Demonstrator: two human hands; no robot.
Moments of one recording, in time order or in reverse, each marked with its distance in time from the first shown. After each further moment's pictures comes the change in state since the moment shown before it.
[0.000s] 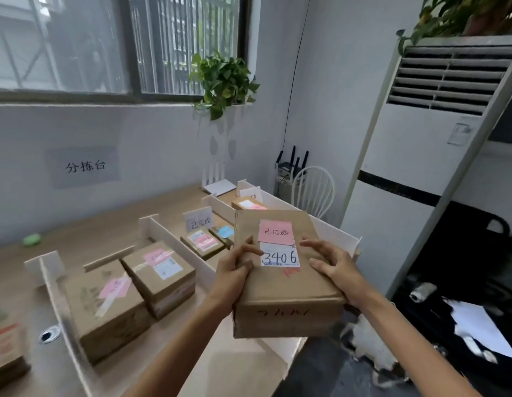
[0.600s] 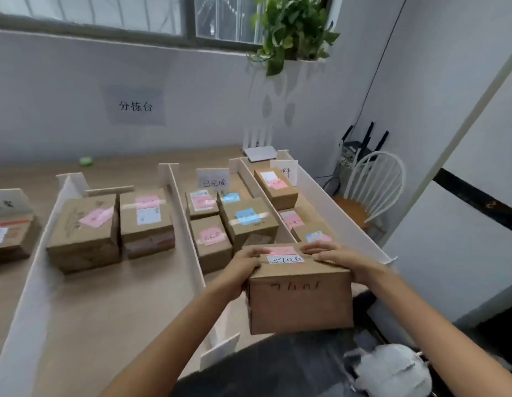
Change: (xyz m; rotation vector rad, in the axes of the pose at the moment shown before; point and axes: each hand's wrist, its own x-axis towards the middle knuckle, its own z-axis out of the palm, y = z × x) left_hand 0.128 -0.110 0.219 -0.097 0.273 -0.537; right_hand 0.192 0.176 -0.203 -0.135 -0.689 0.441
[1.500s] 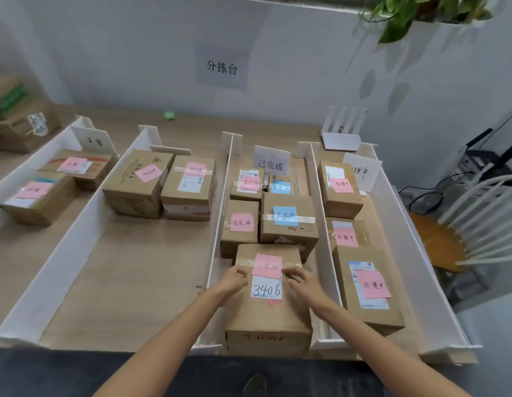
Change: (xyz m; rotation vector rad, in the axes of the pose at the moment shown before) left_hand 0.110 -0.087 -0.017 0.125 0.434 -0.414; right_hand 0.176 0.076 0.040 -0.080 -0.172 -0.132
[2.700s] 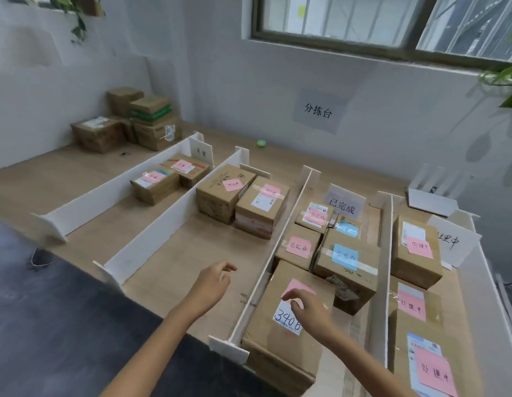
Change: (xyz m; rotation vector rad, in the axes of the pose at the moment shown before) left_hand -0.112 -0.044 -0.089 0.170 0.595 0.327; right_hand -0.008 -0.054 0.054 -0.577 -0.230 -0.377
